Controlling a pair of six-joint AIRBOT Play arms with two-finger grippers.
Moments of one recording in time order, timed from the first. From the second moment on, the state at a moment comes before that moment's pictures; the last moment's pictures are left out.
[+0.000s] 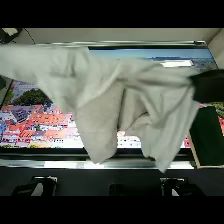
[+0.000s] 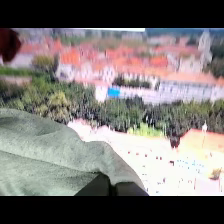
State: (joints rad) left arm 0.19 -0.62 1.33 1.04 -0.97 -1.53; right arm 0.14 -0.84 1.58 -1.48 1.40 1.63
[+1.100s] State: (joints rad) left arm 0.23 -1.22 0.98 0.94 -1.06 -1.42; right arm -0.29 -1.54 1.60 -1.16 1.35 1.58
